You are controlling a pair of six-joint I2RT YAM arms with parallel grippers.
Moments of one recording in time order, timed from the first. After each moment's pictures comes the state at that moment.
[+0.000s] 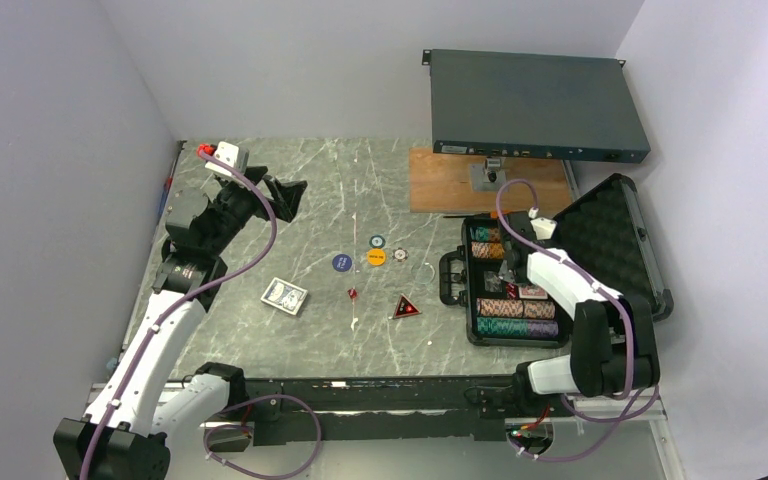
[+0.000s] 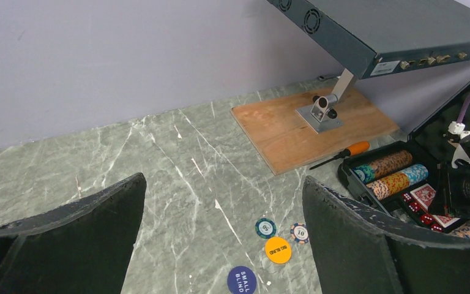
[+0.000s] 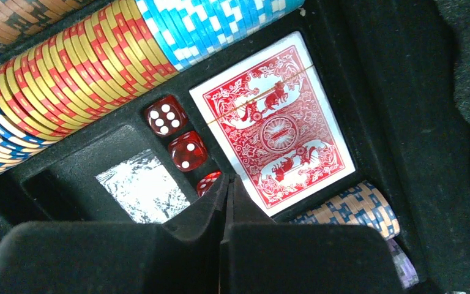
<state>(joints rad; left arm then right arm) -0.20 0.91 0.87 0.12 0.30 -0.18 0.14 1.36 0.73 -0.52 0.46 0.56</state>
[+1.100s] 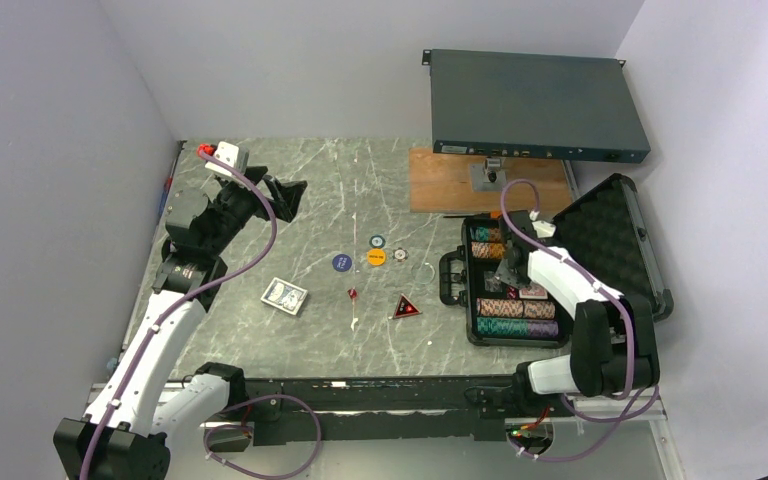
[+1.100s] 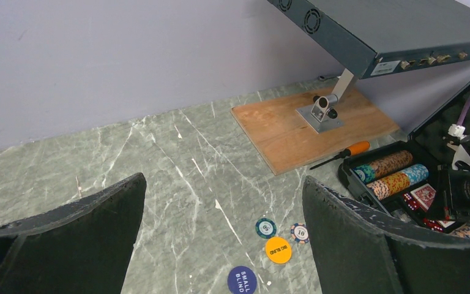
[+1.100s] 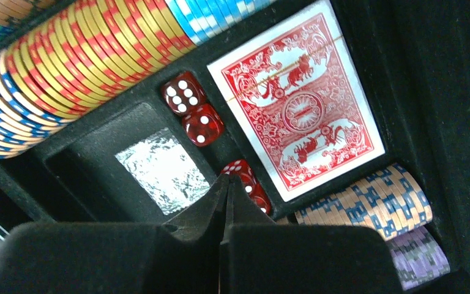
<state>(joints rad) -0.20 0.91 0.87 0.12 0.30 -0.18 0.13 1.37 0.75 -0.56 0.36 0.62</state>
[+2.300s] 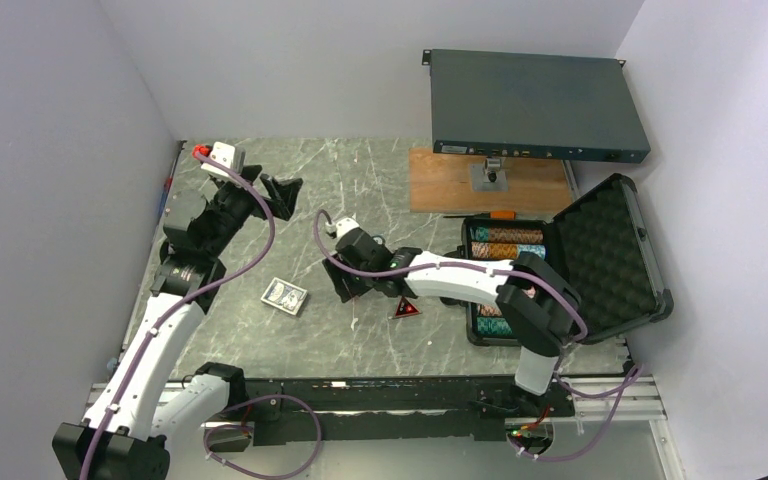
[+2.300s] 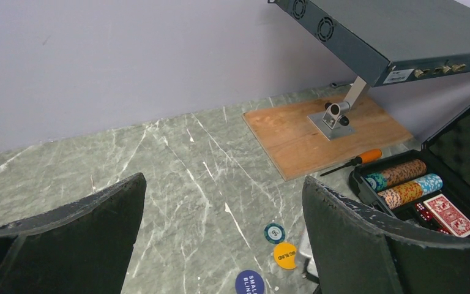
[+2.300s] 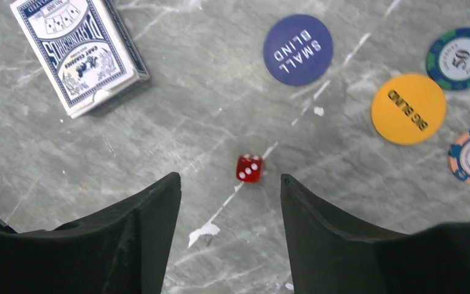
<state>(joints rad) -0.20 0.90 0.87 0.11 0.25 -0.17 1.00 1.77 1.16 -0.21 0.12 0.35</state>
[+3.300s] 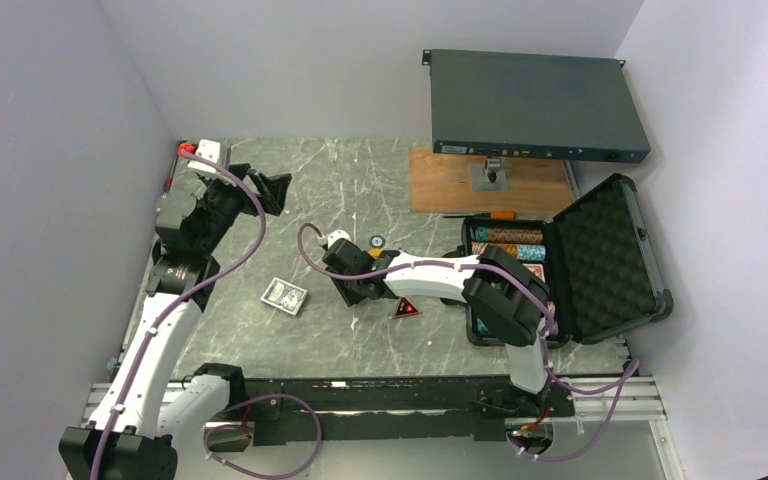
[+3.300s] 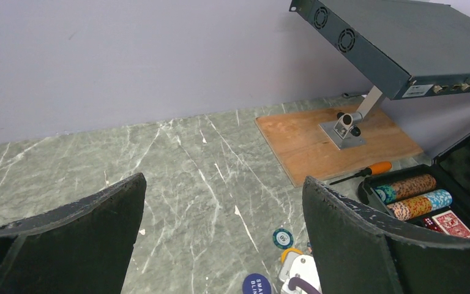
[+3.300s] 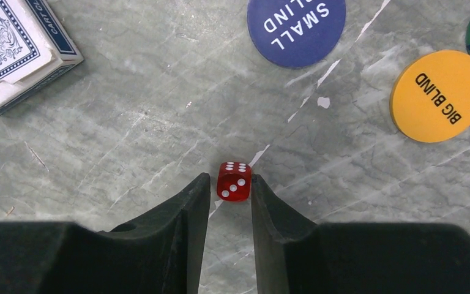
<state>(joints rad) -0.12 0.90 0.87 0.12 0.27 -0.21 1.04 1.95 1.27 -0.30 0.19 0.34</state>
